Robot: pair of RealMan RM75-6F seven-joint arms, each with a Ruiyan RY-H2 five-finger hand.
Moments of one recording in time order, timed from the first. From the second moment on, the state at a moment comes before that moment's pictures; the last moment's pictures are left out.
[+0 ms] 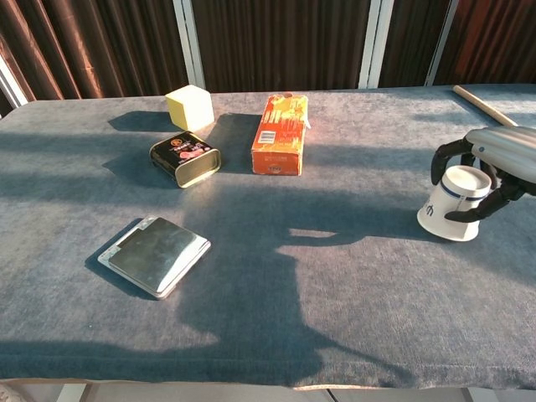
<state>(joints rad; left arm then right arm) -0.11 -1.10 -0.02 -1.61 1.54 1.47 -0.01 0.48 -1.57 0.11 -1.17 -1.44 1.11 -0.06</state>
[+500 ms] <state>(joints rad) -0.11 -1.11 -0.01 -1.61 1.54 1.46 0.01 0.47 -1.62 0.09 -1.05 -1.55 1.26 0.55</state>
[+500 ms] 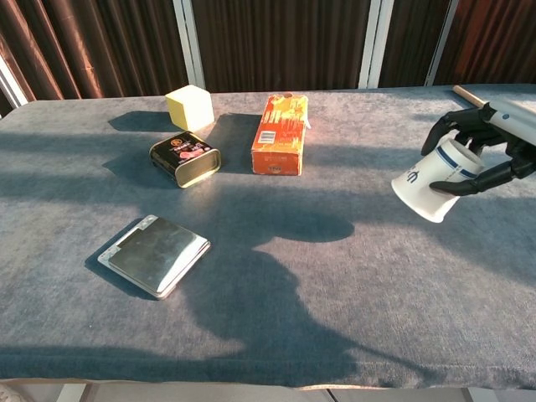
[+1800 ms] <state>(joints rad) -0.11 -1.10 -0.01 -1.61 1.53 1.46 0.01 0.58 -1.56 -0.07 -0.92 -1.67 1.14 0.67</state>
